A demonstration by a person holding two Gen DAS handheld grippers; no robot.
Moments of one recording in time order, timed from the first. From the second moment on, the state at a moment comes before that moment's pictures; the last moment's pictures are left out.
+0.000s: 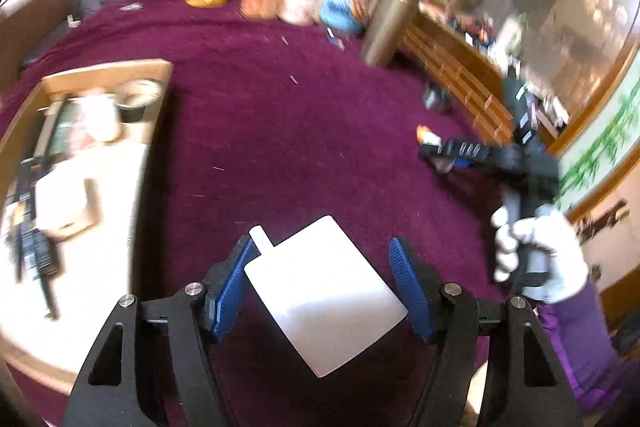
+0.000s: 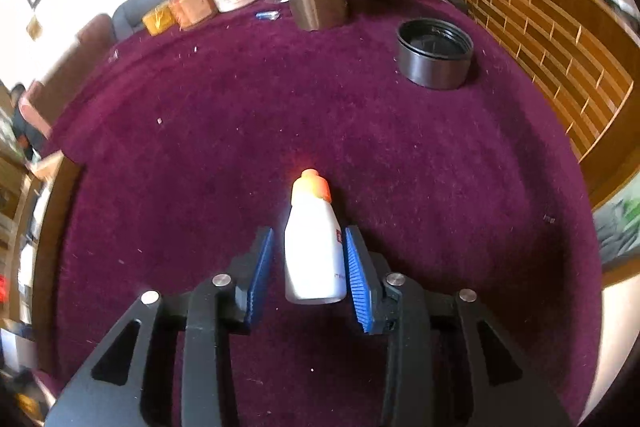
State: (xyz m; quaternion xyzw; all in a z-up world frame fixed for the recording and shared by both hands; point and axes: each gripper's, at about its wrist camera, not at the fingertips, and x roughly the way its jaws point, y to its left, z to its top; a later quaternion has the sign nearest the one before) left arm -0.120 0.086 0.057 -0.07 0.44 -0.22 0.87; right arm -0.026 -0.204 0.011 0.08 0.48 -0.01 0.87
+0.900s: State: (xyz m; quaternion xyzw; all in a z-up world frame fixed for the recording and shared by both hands) left arm -0.094 0.284 0.010 -0.10 0.48 0.03 0.87; right arm -0.040 0.061 0.066 0.08 0.50 0.29 0.81
